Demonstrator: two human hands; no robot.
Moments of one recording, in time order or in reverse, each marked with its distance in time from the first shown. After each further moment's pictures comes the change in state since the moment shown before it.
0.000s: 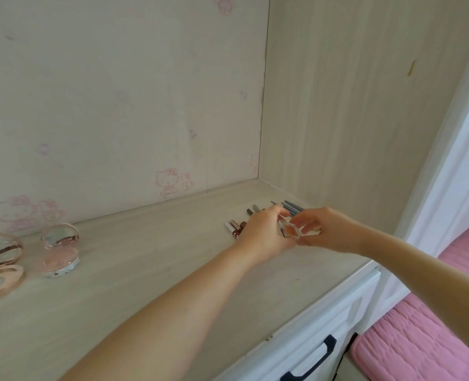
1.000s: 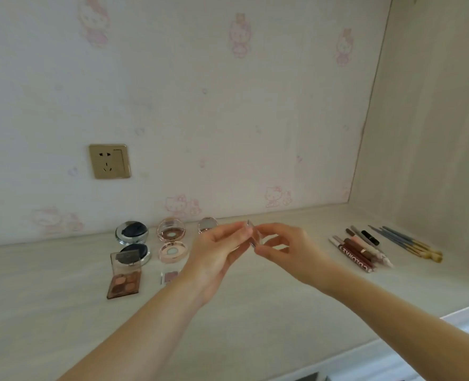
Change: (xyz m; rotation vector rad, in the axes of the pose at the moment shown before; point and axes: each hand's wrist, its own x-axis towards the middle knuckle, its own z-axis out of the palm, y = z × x) left_hand -0.225 -0.082 -0.215 -1.023 0.347 -0.216; right_hand -0.013 -0.282 0.124 0.506 0.052 -0.381
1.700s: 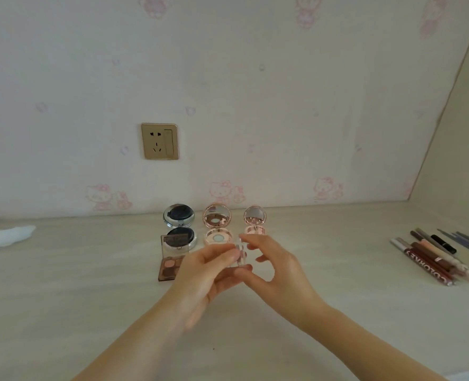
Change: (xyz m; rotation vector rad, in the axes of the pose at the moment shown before) left_hand -0.047 -0.005 -0.103 -0.080 0.233 -0.131; right_hand 0.015 -0.014 0.132 0.025 0.051 -0.251
